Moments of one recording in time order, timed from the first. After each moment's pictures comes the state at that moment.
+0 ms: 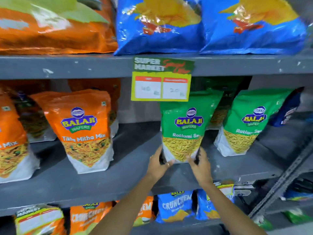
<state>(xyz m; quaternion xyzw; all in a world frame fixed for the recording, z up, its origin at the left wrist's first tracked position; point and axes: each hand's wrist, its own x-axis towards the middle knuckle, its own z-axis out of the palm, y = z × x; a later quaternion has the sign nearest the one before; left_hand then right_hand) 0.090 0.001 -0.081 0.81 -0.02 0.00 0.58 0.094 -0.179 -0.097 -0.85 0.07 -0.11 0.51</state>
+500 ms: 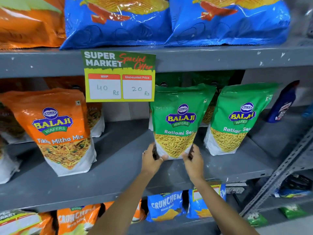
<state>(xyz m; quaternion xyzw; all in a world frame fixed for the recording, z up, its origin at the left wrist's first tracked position) 0.112 -0.042 -0.080 0.82 0.04 0.03 0.58 0.113 -0.205 -0.098 -0.82 0.10 -0.13 0.55</state>
